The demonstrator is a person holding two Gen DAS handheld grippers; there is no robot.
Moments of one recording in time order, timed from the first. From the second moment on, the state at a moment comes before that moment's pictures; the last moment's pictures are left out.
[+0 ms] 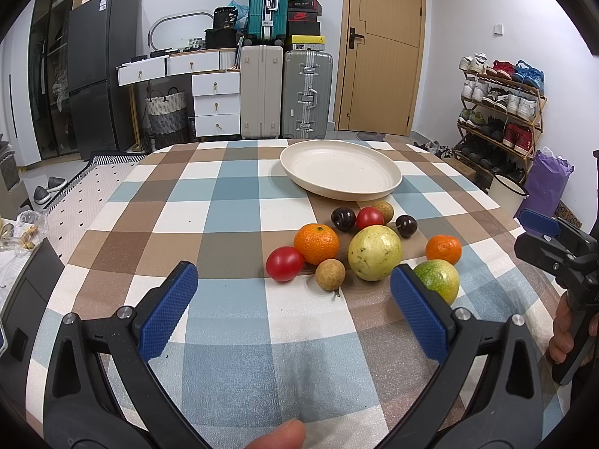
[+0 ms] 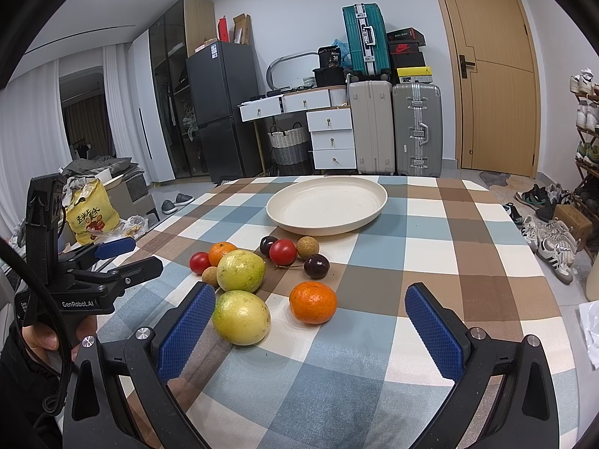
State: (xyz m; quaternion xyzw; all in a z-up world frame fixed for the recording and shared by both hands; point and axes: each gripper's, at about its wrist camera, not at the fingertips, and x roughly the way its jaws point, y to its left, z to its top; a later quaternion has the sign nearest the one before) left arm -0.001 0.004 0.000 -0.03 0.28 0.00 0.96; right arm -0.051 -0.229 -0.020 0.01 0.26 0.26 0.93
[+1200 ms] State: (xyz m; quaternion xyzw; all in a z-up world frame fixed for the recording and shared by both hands) left arm 0.007 0.001 -0.006 -0.03 0.31 0.01 0.95; right arm -0.016 -0.228 -0.039 0.01 0.35 0.23 0.91
